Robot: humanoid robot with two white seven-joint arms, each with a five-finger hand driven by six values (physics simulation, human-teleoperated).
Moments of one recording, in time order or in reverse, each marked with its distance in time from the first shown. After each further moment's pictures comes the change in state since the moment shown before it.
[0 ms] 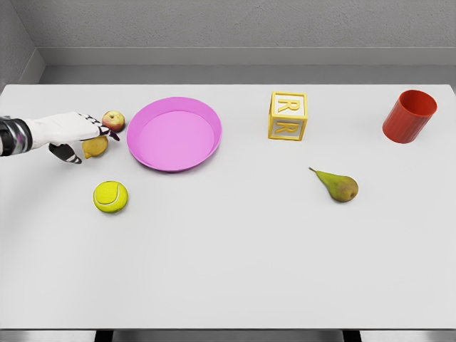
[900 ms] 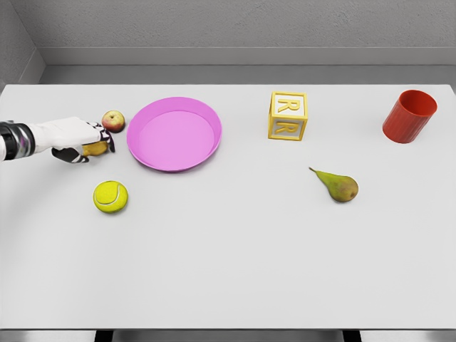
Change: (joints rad) left arm 0.009 -0.010 -0.002 0.016 -0.006 0.002 0.001; right arm 0.000 0.000 0.000 0.000 0.000 0.000 0.000
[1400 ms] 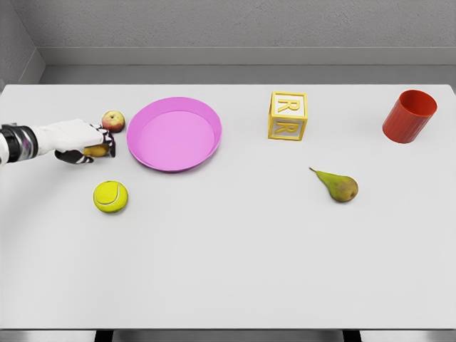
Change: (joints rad) left arm 0.014 -0.002 0.000 -0.019 0.005 0.001 0.001; right arm 0.000 0.000 0.000 0.000 0.000 0.000 0.000
